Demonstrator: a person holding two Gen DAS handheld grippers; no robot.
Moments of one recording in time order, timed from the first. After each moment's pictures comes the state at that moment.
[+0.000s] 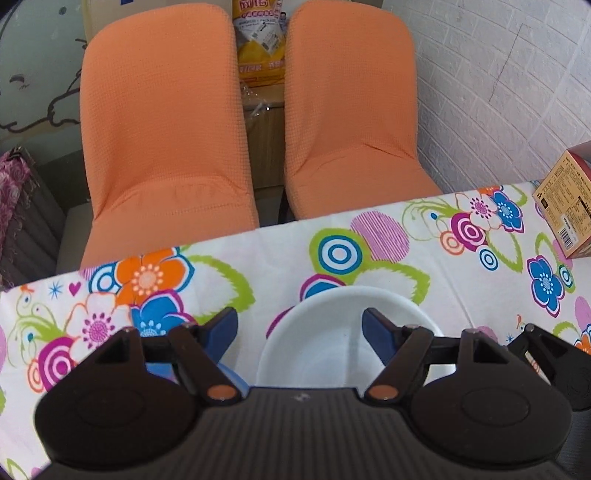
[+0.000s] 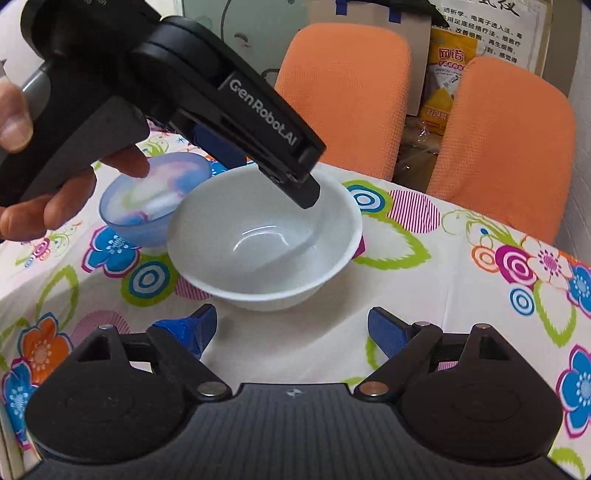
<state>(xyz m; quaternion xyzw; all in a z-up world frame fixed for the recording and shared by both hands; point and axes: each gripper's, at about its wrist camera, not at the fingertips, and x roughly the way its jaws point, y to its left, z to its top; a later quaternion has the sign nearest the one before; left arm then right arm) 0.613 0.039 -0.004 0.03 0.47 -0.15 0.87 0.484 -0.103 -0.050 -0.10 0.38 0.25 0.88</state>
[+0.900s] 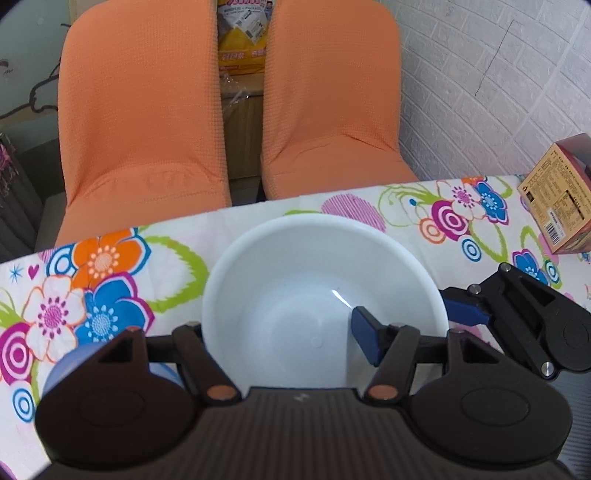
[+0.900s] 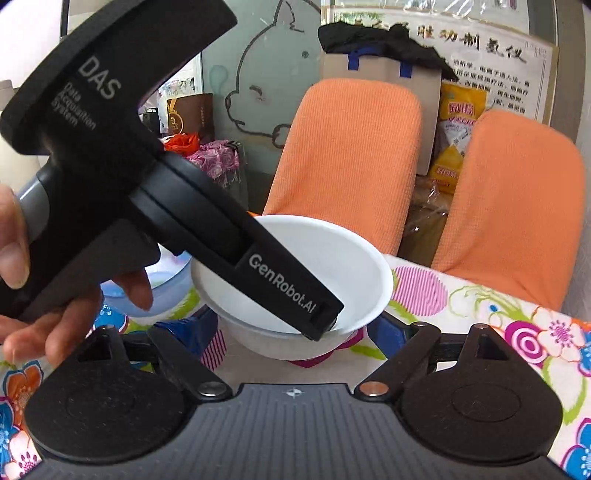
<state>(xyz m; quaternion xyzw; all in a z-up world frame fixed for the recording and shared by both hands) 0.607 0.028 -0.019 0.00 0.48 -0.18 0.86 0.498 -0.107 -0.046 -0.09 0.29 0.28 0.91</state>
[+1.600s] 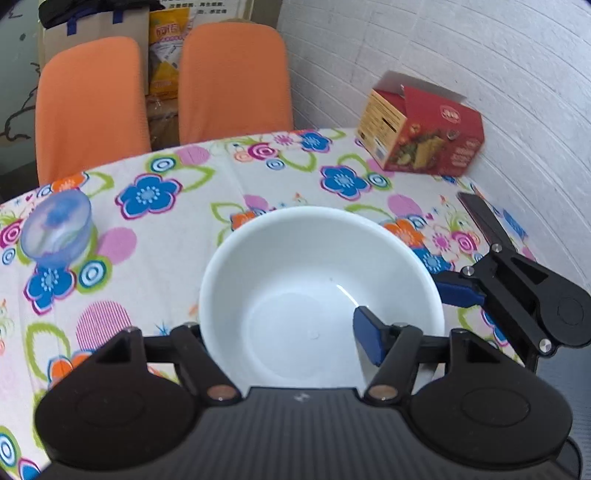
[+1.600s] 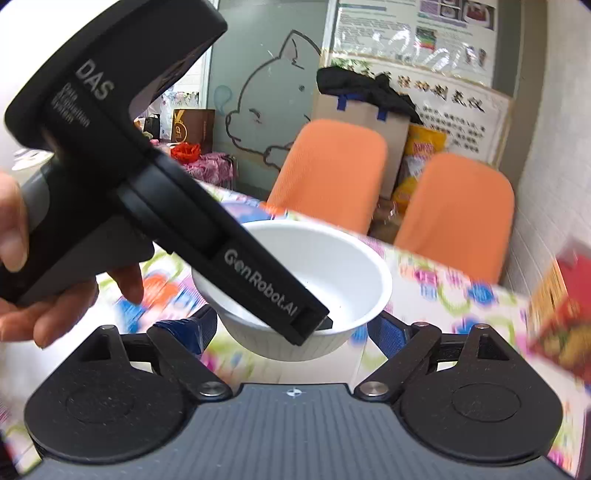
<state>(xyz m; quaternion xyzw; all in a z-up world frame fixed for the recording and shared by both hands) 0.343 -0.041 0.036 0.02 0.43 -0.26 0.86 0.271 -0.158 0.017 -0.12 0.25 0.24 0.93</state>
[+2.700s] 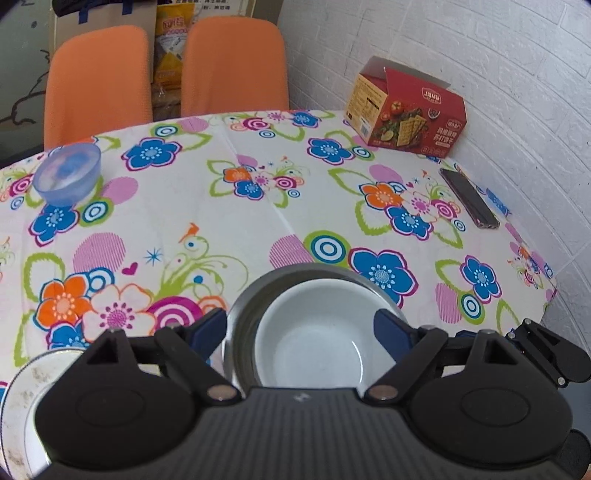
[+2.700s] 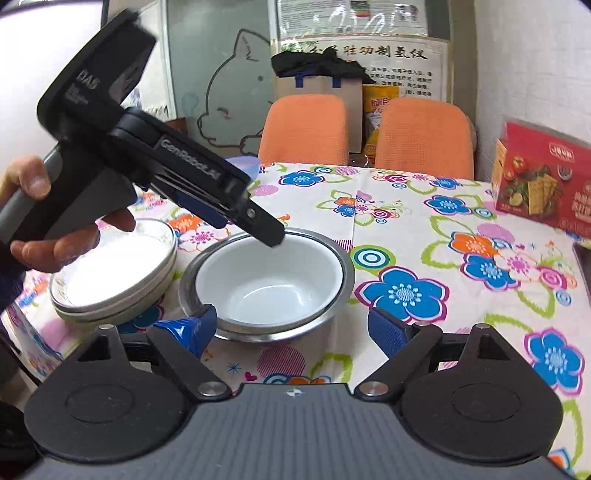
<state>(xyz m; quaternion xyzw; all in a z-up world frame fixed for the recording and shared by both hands) 0.281 -0.022 0.024 -0.01 0.43 -0.26 0.87 0.153 -0.210 -0.025 -0.01 0.28 0.20 0.94</state>
